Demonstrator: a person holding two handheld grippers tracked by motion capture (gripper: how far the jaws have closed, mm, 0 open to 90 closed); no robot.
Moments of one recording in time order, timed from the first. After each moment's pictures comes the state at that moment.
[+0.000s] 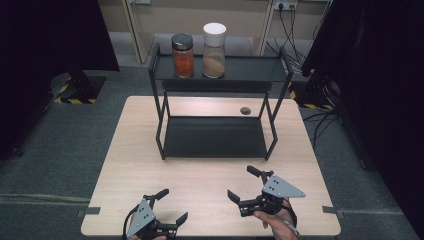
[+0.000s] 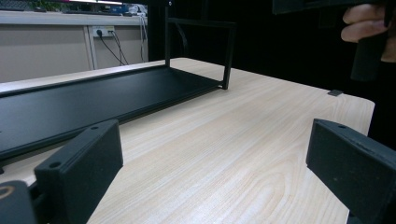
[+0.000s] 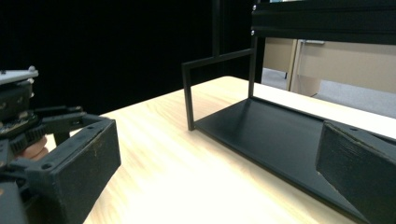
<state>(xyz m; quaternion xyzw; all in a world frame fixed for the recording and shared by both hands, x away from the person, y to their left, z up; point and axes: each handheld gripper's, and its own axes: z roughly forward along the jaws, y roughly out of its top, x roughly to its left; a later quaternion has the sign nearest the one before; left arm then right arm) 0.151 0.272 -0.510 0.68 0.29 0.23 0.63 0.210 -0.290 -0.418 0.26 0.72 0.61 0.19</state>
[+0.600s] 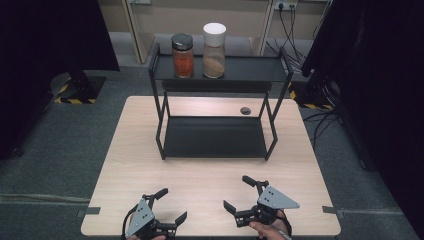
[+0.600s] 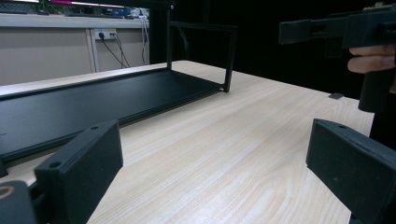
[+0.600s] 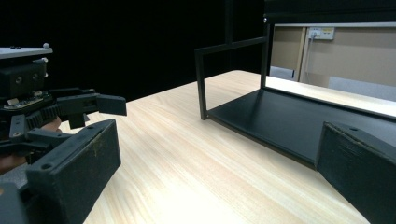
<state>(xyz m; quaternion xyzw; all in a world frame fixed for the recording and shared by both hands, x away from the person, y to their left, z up) 0.151 0.274 -0.510 0.68 0.30 0.23 0.64 0.198 -0.285 -0.449 0.26 0.72 0.62 0.18</state>
